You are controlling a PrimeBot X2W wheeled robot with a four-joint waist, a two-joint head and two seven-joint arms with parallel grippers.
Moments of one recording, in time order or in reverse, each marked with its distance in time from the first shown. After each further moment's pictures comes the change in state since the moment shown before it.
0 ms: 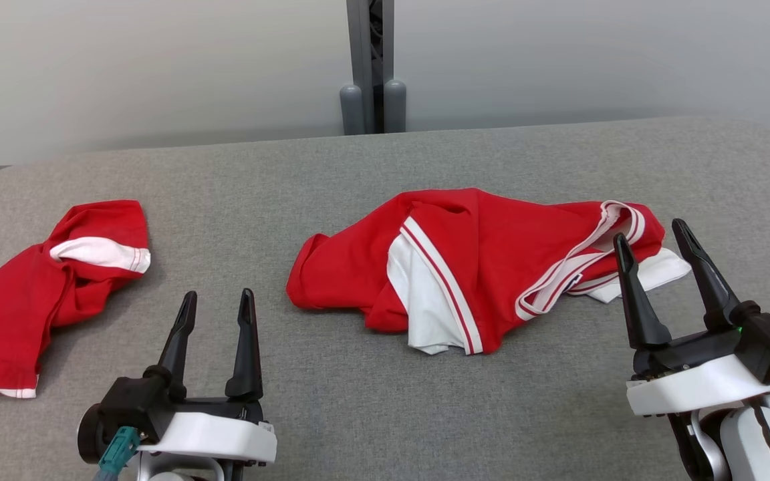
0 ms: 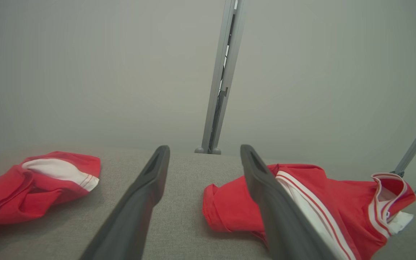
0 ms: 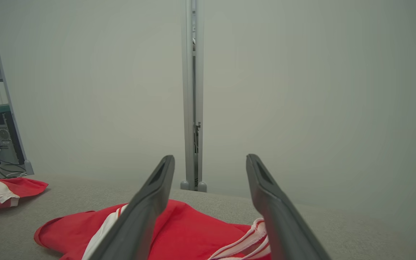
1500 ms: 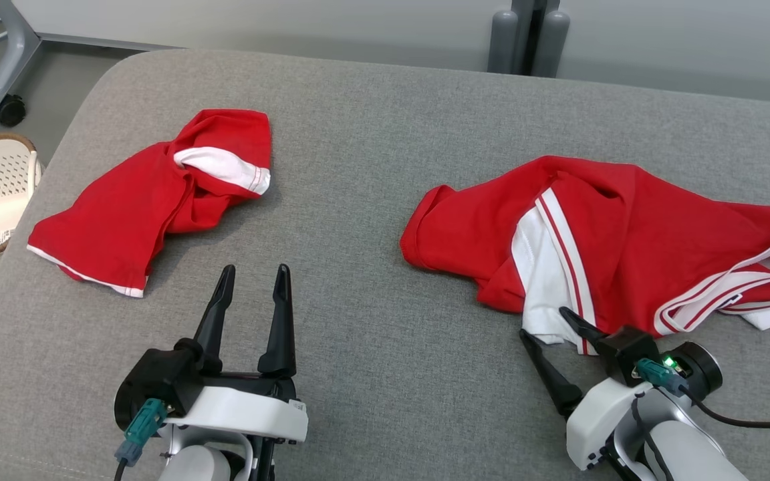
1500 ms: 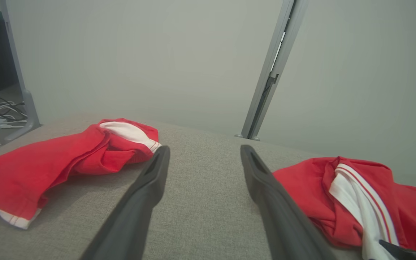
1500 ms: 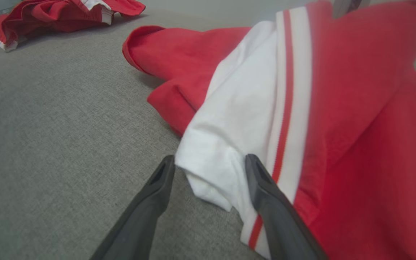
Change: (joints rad) left arm -0.072 -0.041 -0.046 0.026 -0.032 -0.036 0.000; right arm -0.136 -0.062 0.337 0.413 0.016 0.000 0.119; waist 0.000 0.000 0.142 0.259
